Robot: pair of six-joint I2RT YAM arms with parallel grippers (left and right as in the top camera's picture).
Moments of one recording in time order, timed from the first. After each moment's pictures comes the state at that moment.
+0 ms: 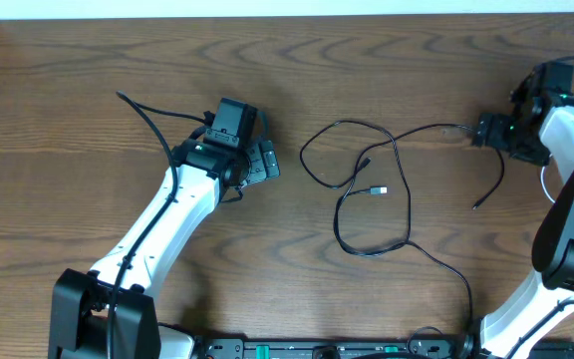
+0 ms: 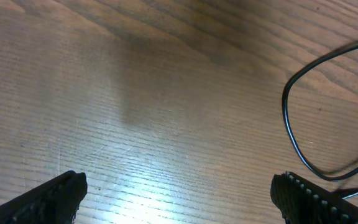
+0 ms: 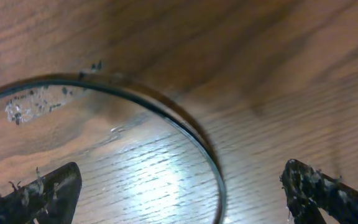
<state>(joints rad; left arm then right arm) -0.33 1.55 1.09 -0.71 -0.05 -0.56 -0.25 1.97 1.37 -0.70 -0.01 0.10</state>
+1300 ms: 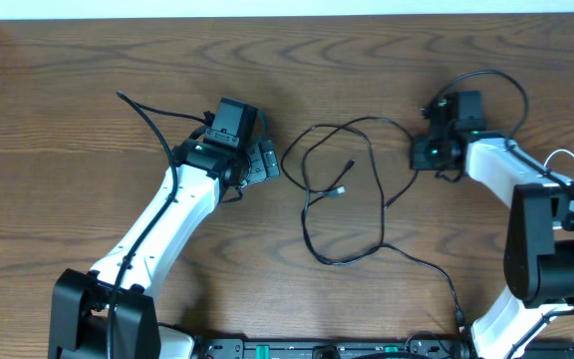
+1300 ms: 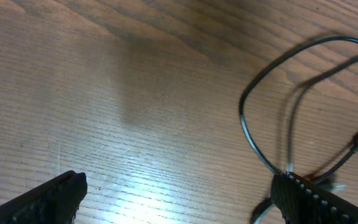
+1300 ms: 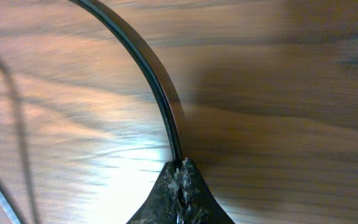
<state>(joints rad) -0.33 1.55 1.09 -0.71 -0.05 -0.56 0.08 1.90 1.06 -0.34 -0.16 0.11</state>
